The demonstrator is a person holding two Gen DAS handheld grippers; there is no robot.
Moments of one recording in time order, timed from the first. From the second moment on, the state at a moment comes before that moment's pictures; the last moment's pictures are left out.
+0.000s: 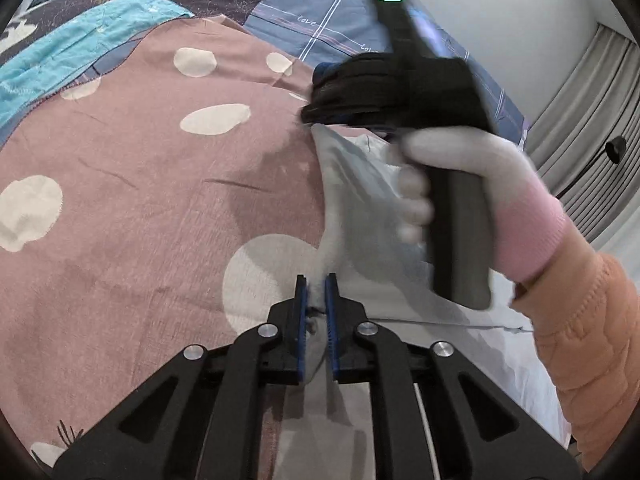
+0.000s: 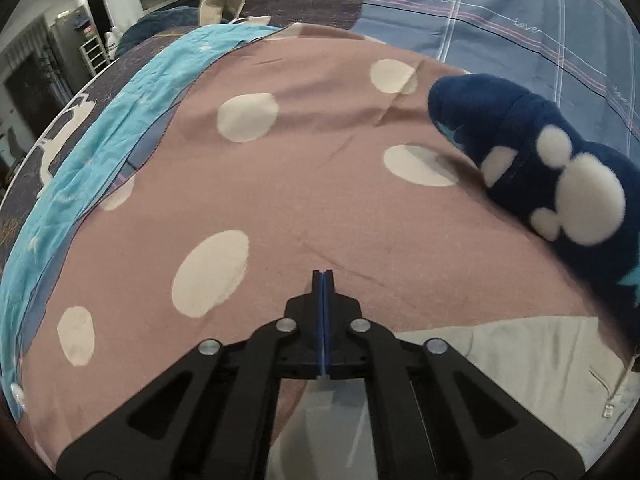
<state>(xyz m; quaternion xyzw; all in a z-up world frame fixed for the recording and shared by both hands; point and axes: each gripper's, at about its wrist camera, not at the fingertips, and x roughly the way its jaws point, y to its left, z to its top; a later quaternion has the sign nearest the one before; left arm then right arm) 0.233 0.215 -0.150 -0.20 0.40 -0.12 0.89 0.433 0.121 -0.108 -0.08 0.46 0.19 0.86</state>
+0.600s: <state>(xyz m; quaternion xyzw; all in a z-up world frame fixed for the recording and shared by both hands) 0.237 0.181 -0.146 -0.08 0.41 -0.07 0.90 0.218 -0.191 -0.113 0.03 0.44 0.08 0.89</state>
